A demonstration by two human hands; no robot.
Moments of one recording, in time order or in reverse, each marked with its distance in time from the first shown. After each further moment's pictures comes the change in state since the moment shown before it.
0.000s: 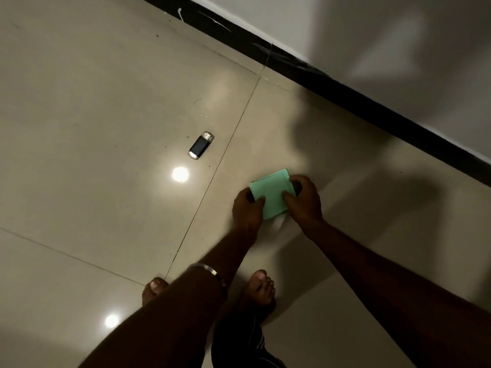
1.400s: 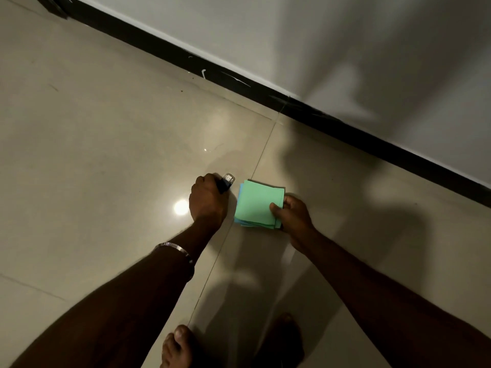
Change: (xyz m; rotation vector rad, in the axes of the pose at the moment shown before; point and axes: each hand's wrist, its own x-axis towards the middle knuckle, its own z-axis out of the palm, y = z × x) left_hand 0.102 0.083 -0.117 0.807 0.290 0.470; right_hand 0.021 -0.065 0.058 0.500 -0.154 0.154
